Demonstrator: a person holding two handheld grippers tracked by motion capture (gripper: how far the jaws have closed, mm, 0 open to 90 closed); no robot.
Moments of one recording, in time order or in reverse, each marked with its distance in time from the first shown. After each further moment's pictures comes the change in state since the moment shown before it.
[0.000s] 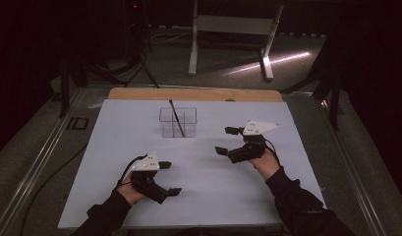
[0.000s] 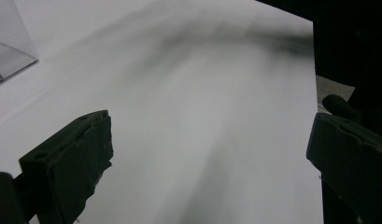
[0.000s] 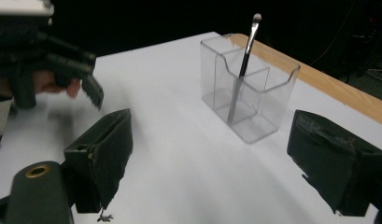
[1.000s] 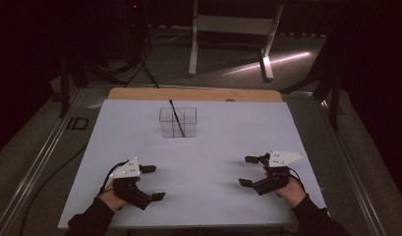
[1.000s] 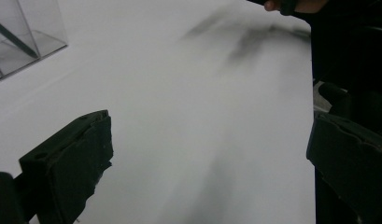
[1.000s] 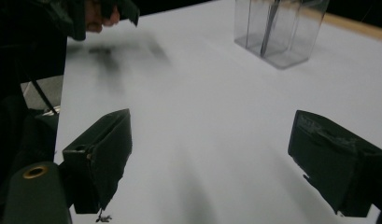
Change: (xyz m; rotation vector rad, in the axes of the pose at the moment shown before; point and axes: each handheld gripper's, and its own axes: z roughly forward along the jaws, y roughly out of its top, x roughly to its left) left arm 0.004 -0.031 -0.037 -0.049 0.030 -0.009; right arm 0.021 -0.078 -0.062 0.043 0.093 0.027
